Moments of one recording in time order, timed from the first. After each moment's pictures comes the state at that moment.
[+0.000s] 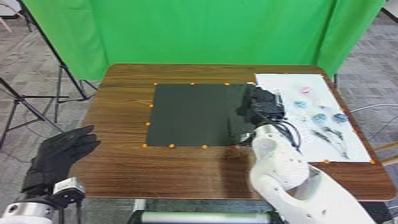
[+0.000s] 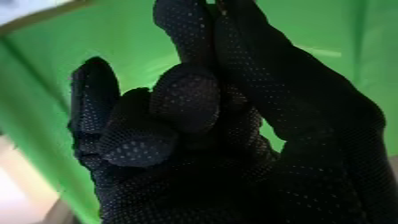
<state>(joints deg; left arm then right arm) 145.9 -52.8 -107.1 -130.4 41.5 18.0 14.0 -80.1 -58.1 49.5 -114.4 -139.6 1.3 46.9</state>
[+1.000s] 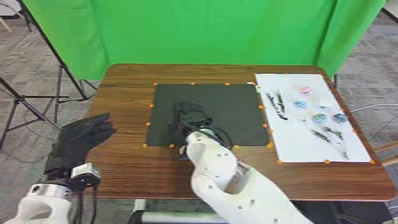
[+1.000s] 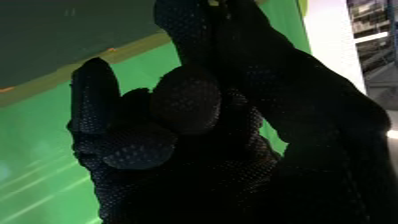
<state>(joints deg) 133.7 -52.7 -100.0 -126.3 42.9 14.9 12.3 -73.3 -78.5 38.4 -99.4 -140.0 -6.5 39.2</state>
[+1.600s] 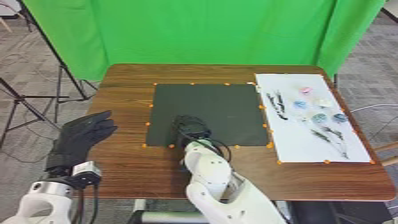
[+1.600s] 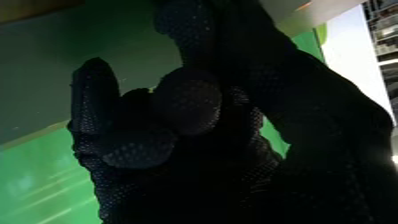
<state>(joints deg) 133.1 -52.0 -99.2 -126.2 42.8 14.8 12.8 -80.9 -83.9 43.5 -97.4 -146.0 -11.8 38.1</state>
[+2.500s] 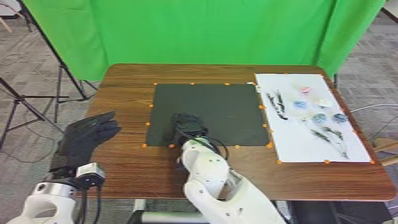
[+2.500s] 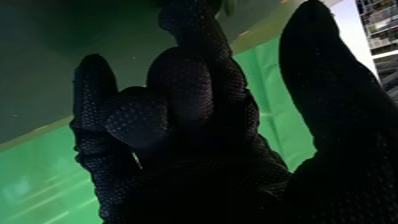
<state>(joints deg) 133.1 -51.0 -97.7 -126.1 42.5 15.5 14.1 -79.6 -84.3 42.8 -96.6 -144.6 -10.4 37.7</state>
